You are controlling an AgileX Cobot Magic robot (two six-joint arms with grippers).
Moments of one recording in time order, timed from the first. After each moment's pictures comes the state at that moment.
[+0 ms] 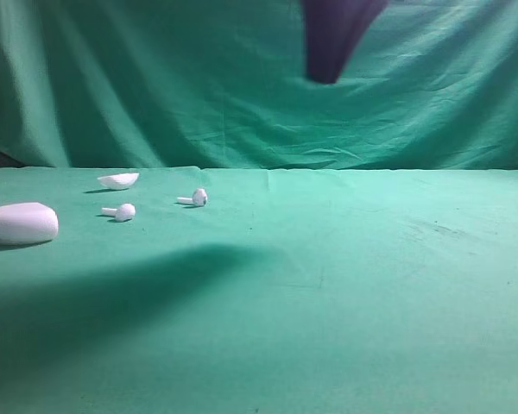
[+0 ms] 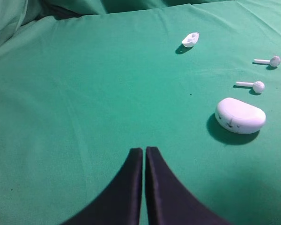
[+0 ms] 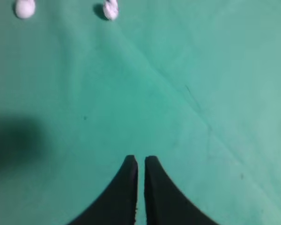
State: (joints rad) left arm -0.05 -0.01 0.02 0.00 0.36 0.08; right arm 0.55 1.82 -1.55 0.04 1.06 -0.31
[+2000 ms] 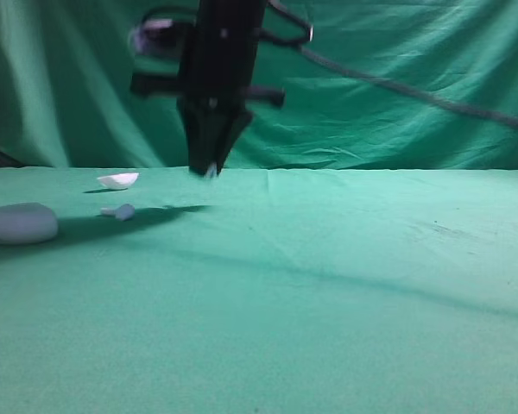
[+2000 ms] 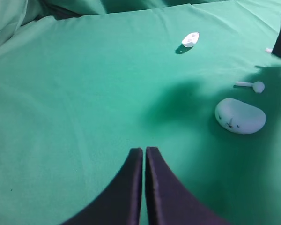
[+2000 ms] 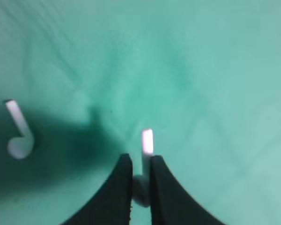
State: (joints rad) left arm -0.05 -0.01 0.02 0.00 0.36 0.08; right arm 0.64 2.38 -2.24 0.05 1.20 -0.21
